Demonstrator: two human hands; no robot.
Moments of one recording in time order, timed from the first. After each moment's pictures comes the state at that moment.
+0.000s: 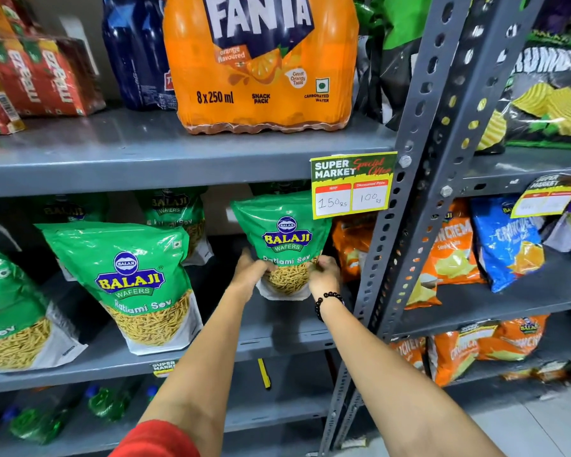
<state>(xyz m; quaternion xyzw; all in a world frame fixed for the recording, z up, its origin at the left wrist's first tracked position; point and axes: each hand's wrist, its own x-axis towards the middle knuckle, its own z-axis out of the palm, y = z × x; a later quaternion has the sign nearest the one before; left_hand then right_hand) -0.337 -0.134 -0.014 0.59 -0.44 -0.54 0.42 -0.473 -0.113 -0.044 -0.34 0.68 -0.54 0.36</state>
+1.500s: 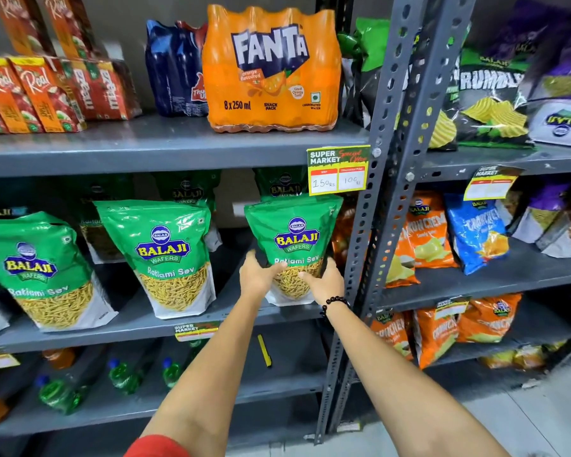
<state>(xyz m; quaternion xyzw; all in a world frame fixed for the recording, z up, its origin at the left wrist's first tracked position) -0.331 -0.023 0.002 0.64 -0.52 -0.40 0.41 -0.463 0.000 -0.018 -0.46 0.72 -0.42 0.30</state>
